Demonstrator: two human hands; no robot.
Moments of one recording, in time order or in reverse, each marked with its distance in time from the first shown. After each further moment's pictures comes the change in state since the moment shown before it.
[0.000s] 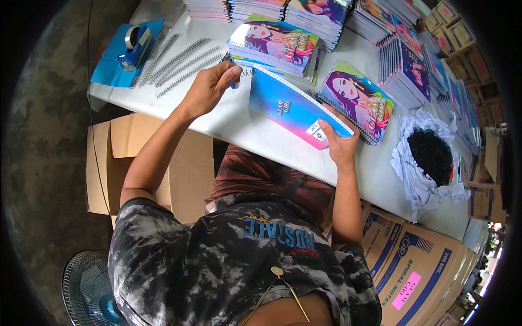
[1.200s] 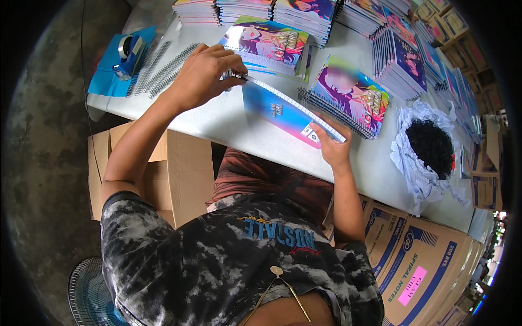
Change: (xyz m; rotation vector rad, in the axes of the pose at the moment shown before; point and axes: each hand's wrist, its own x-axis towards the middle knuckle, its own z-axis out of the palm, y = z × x) left_hand 0.023 0.070 -0.015 0.908 -0.290 0.231; right_hand -0.009 -0.002 -0.003 -0.131 -0.037 -0.047
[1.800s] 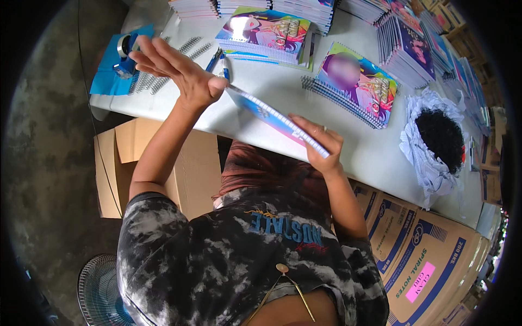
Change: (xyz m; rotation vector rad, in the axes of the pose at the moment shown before) left_hand -0.002 -0.025 0.111 0.312 1.136 0.272; right_hand -0.022 -0.007 0.027 -0.117 -0.019 -0.271
